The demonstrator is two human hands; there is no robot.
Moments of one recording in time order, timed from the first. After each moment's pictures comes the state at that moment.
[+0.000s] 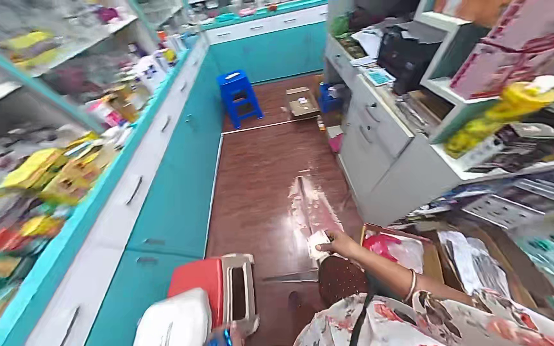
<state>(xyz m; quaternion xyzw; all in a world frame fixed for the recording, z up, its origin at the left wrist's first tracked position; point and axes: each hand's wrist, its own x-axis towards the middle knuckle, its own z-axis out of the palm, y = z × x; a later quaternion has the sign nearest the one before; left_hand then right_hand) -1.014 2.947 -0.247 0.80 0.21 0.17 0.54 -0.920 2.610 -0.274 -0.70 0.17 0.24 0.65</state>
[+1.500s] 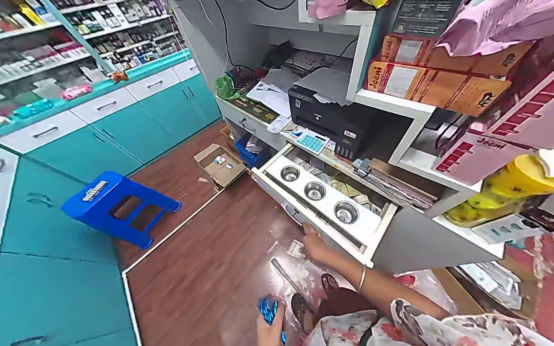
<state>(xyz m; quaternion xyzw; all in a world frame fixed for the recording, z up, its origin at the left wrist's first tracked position) -0.452 2.616 -0.249 0.74 -0.10 -0.37 0.56 -0.495 2.363 -0.294 -0.85 0.33 0.18 0.37</state>
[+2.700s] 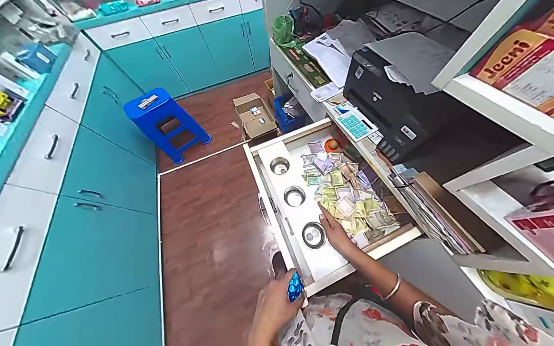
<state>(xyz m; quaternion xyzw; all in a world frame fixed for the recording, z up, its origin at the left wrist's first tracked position) -0.518 2.570 -0.240 0.83 -0.29 -0.45 0.14 -0.568 2.317 -0.312 -0.72 0.31 -0.01 0.62</state>
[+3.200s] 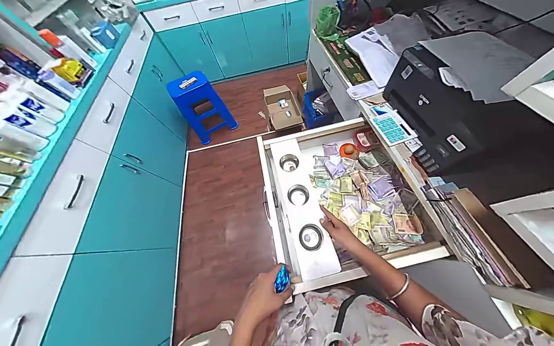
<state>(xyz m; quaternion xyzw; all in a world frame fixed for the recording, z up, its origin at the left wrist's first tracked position) -0.512 2.626 -0.241 0.84 -0.22 -0.44 0.24 -0.545 2.330 -0.304 -0.71 0.25 0.14 0.64</state>
